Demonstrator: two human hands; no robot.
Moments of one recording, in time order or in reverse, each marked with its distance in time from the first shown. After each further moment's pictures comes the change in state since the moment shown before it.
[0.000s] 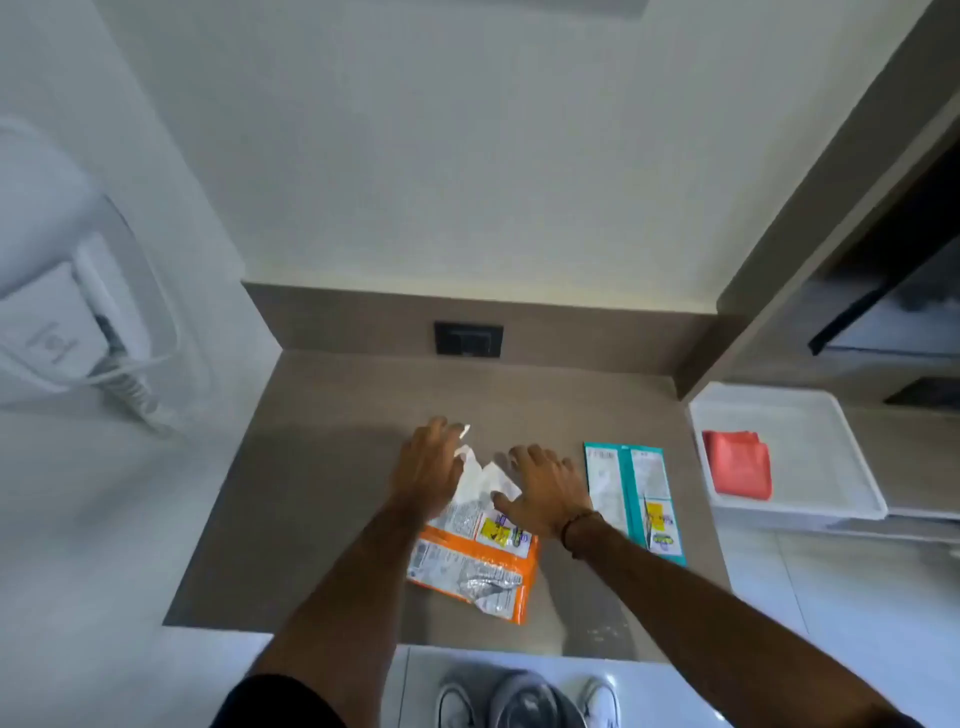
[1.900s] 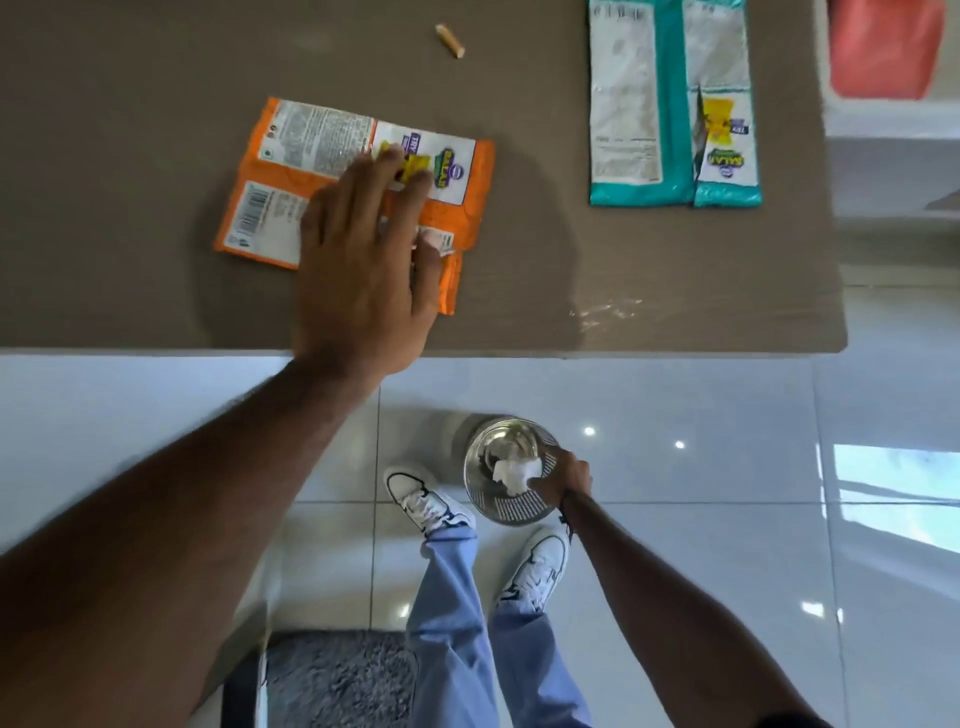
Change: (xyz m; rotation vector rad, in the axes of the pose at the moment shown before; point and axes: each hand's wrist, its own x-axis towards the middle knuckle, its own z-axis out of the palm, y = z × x) left_hand -0.125 0.045 0.167 0.147 0.244 0.064; right_hand -0.228 0.114 0.395 0.497 -0.544 0.808
